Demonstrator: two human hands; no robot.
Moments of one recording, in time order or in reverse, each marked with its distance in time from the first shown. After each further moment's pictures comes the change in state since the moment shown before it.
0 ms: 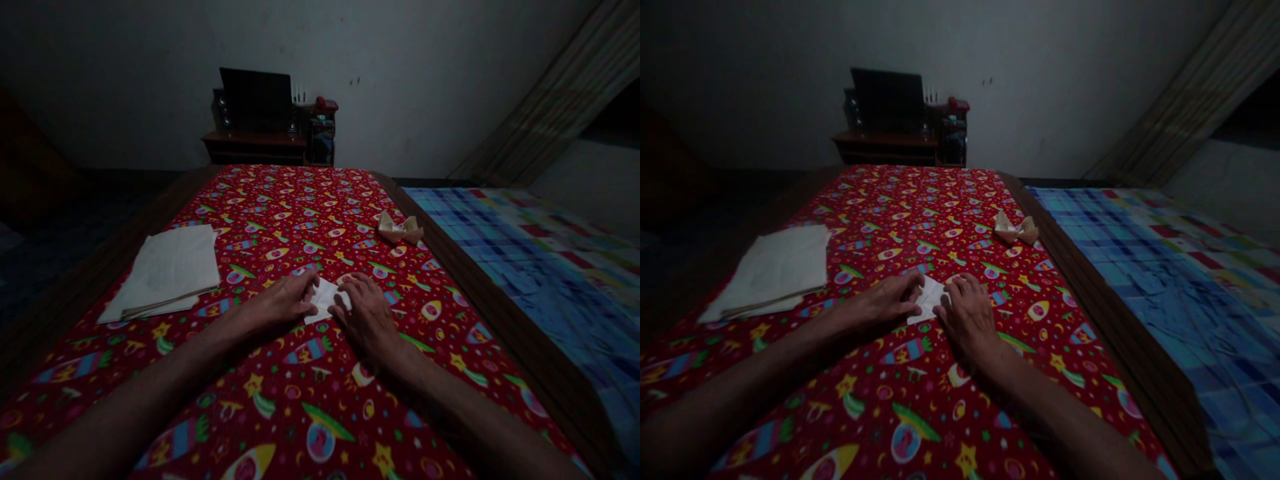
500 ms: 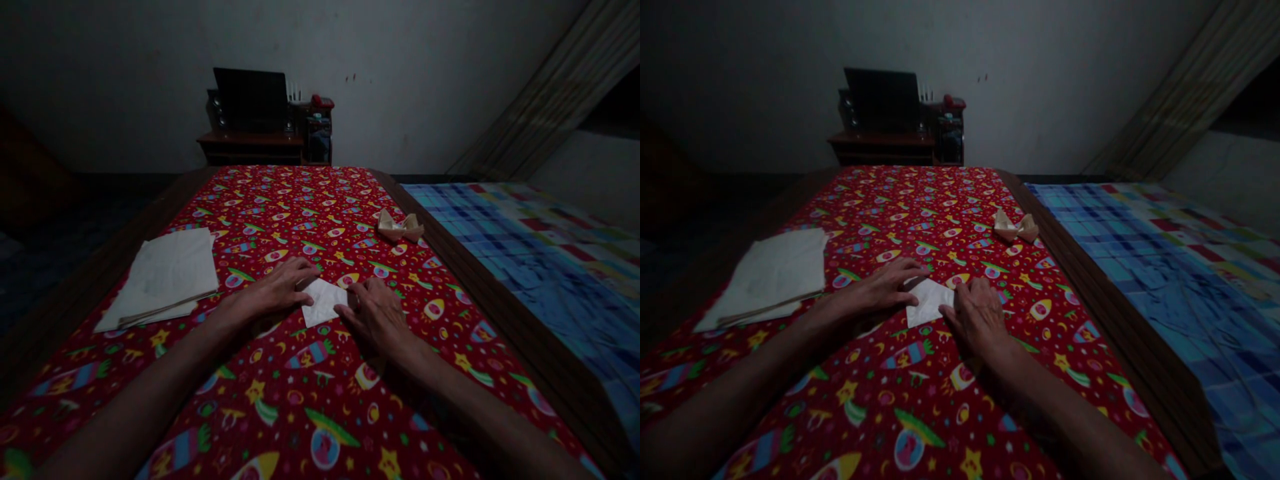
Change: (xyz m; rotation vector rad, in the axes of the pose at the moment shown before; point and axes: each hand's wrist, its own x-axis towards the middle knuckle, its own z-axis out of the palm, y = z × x) left_hand 0.018 -0.034 -0.013 0.194 0.024 0.238; right_hand -0.007 0.011 -0.006 -0.193 -0.045 0.057
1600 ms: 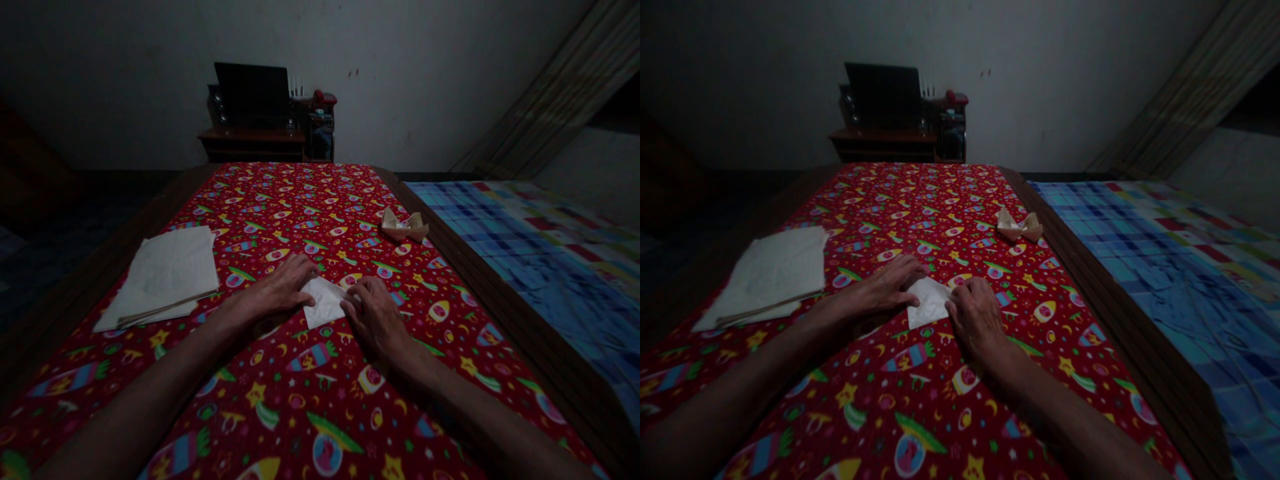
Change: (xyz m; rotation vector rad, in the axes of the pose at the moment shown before) left_hand 0.001 0.004 0.000 0.055 0.034 -0.025; right_hand 0.006 -0.006 0.003 0.314 0.023 0.054
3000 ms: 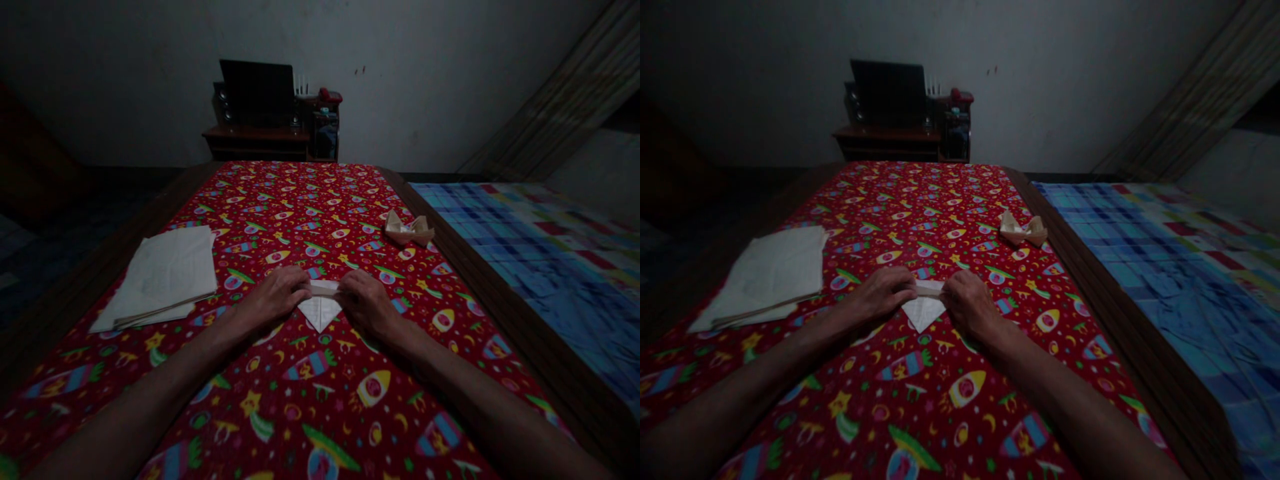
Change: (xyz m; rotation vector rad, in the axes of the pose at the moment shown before) left_hand -0.010 0.007 0.004 -0.019 0.098 -0.139; right_hand 0.037 0.027 0.014 0.113 -0.056 -0.266
